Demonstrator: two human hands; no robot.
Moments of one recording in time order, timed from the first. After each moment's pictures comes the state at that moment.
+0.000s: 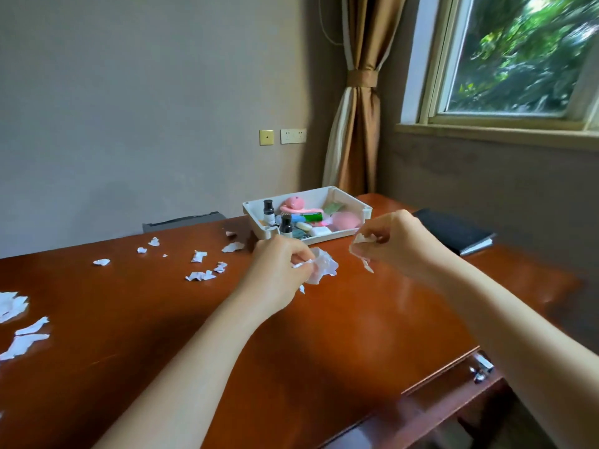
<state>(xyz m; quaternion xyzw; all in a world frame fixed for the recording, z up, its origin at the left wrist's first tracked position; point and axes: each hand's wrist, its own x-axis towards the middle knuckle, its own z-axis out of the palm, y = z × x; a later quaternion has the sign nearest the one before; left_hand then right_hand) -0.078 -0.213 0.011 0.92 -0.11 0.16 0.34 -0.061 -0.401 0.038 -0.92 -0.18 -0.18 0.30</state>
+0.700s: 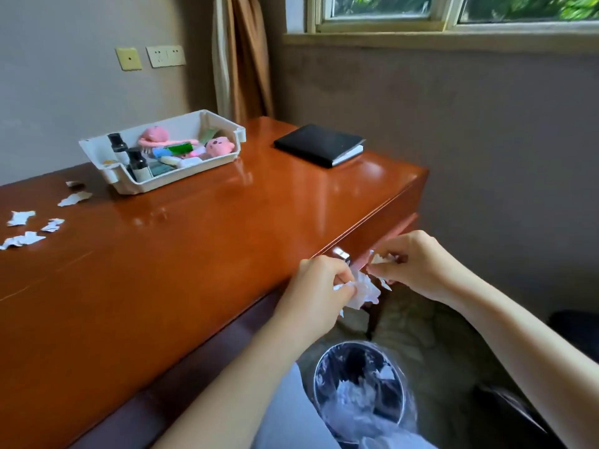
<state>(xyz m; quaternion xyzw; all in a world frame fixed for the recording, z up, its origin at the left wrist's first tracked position) -0.152 -0.408 -0.086 0.88 -0.29 -0.03 0.37 -0.181 -0.583 -0.073 -0.95 0.01 -0.08 0.30</state>
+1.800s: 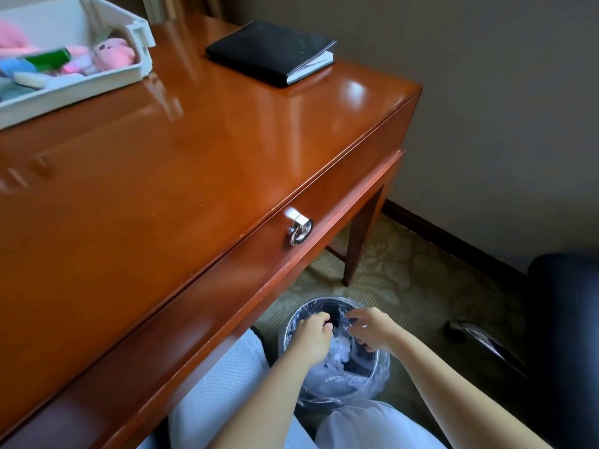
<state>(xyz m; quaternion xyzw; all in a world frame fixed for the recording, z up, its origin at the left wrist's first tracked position) -0.134 -0.488 -0.330 0.86 -0.13 -0.37 0.31 -0.174 -0.626 -0.325 -0.84 0.28 0.27 0.37</state>
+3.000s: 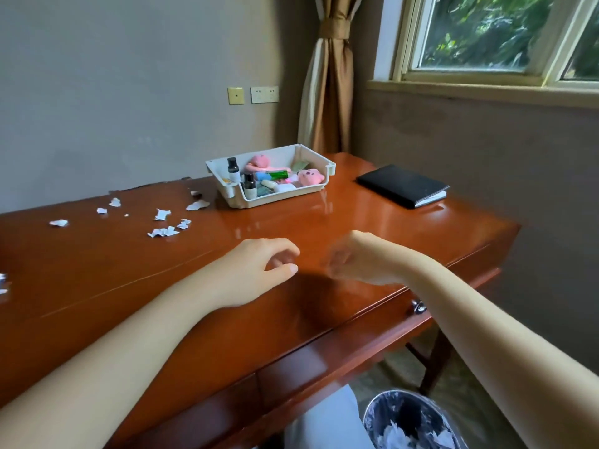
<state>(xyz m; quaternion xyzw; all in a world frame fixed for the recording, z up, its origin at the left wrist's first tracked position) -0.119 -0.234 -0.017 0.94 -0.24 -0.04 0.24 -0.110 -0.439 -0.011 -0.96 -0.16 0.08 0.19</state>
